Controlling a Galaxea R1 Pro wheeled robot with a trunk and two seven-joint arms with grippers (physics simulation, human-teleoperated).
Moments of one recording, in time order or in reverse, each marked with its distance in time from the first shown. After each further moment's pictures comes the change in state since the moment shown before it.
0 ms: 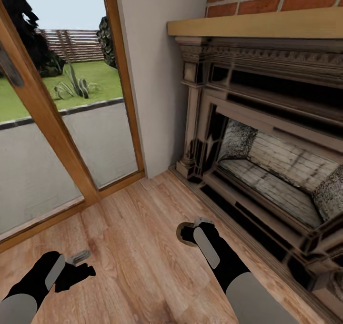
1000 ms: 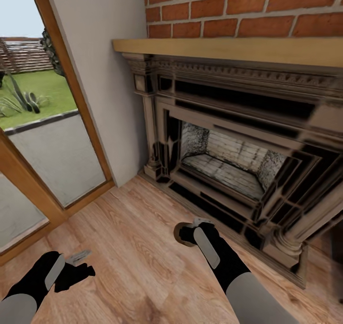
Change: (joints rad) left arm 0.000 0.002 0.000 0.000 0.000 0.000 0.000; right arm 0.000 -0.001 0.000 0.002 -0.002 0.009 0.047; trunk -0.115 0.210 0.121
